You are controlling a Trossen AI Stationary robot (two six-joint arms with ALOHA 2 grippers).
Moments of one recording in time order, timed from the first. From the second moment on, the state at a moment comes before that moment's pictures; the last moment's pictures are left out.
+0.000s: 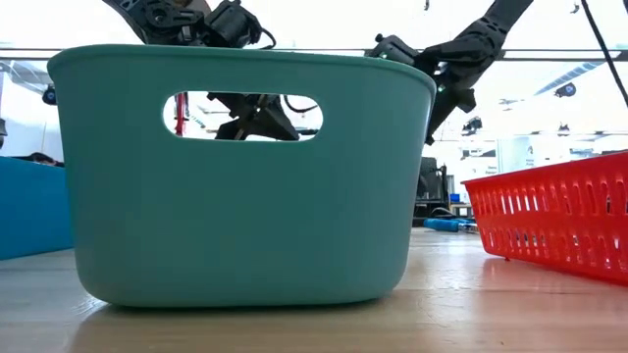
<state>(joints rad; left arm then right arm) 0.33 1.44 0.90 -0.01 0.07 -0.61 -0.16 1.76 0.91 0.01 0.08 0.62</state>
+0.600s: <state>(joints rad) 0.33 1.44 0.90 -0.03 -0.01 -0.62 -0.16 1.76 0.93 -0.02 0.08 0.62</state>
